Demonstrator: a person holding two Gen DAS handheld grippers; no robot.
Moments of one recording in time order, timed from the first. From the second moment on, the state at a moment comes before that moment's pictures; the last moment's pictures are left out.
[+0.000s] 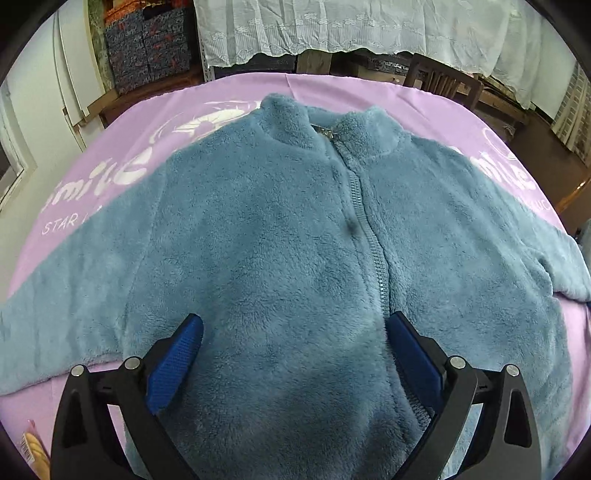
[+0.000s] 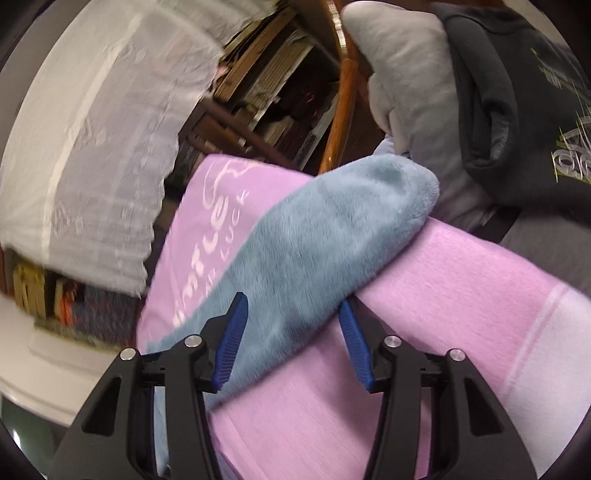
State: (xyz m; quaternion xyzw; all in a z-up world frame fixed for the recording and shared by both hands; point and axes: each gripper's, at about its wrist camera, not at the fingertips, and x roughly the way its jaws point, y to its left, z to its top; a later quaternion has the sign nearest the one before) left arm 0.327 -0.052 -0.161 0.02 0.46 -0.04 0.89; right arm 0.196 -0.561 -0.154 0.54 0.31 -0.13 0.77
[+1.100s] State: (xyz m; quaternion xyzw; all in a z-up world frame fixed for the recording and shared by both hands) left arm 0.332 0.012 -0.130 -0.07 0.45 -0.04 0.89; right arm 0.239 -0.507 -0.114 0.42 0.24 -0.10 0.87
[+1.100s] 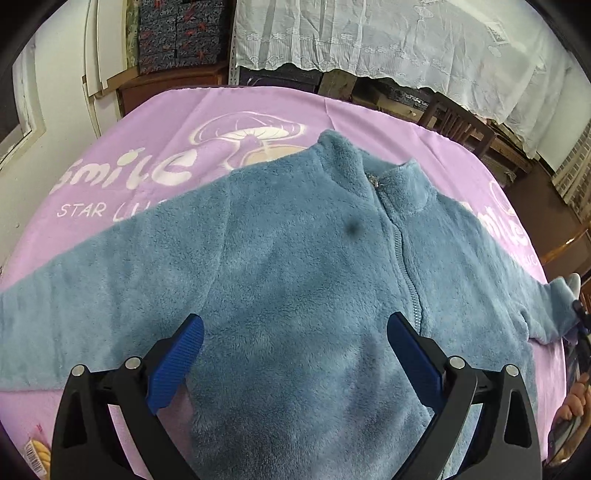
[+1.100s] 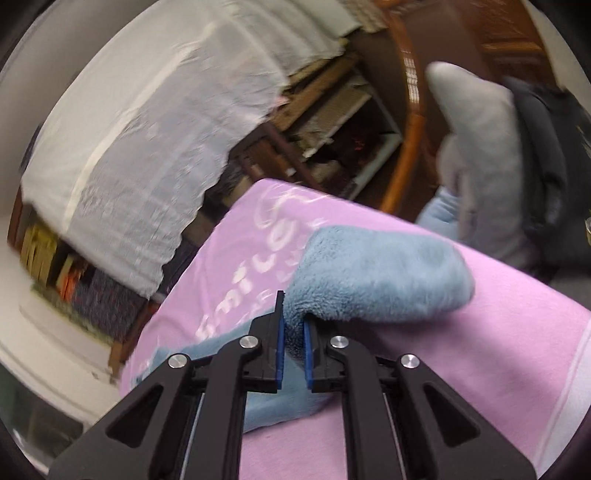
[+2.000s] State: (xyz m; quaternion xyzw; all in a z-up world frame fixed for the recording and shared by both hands) left arm 0.333 -0.003 -0.142 -0.01 0.46 -0.04 0.89; right arm 0.279 -0.300 -0.085 0.22 0.42 0.21 0.85
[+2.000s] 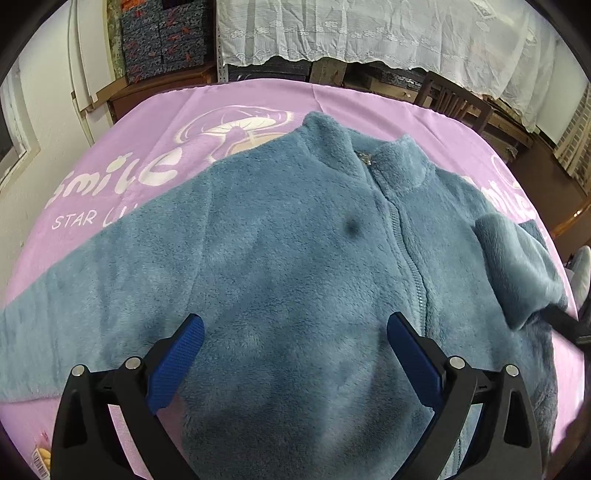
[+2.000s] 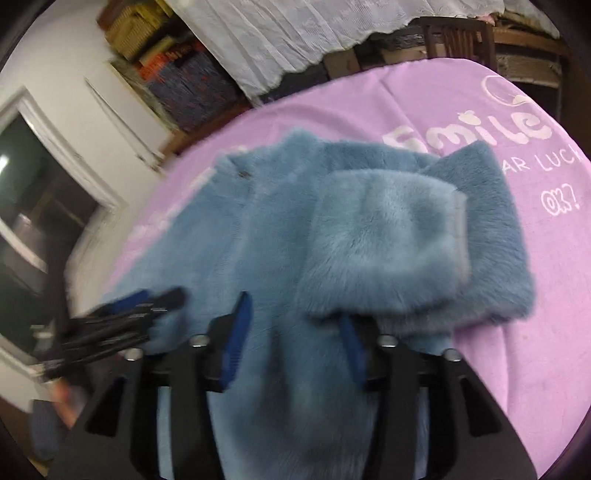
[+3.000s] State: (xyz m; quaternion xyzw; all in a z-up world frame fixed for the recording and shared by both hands) left arm 0.335 -0.221 -0.132 0.24 0.36 -0.18 0.89; right arm 0.298 -0.423 -0.123 0.37 0.40 0.08 0.83
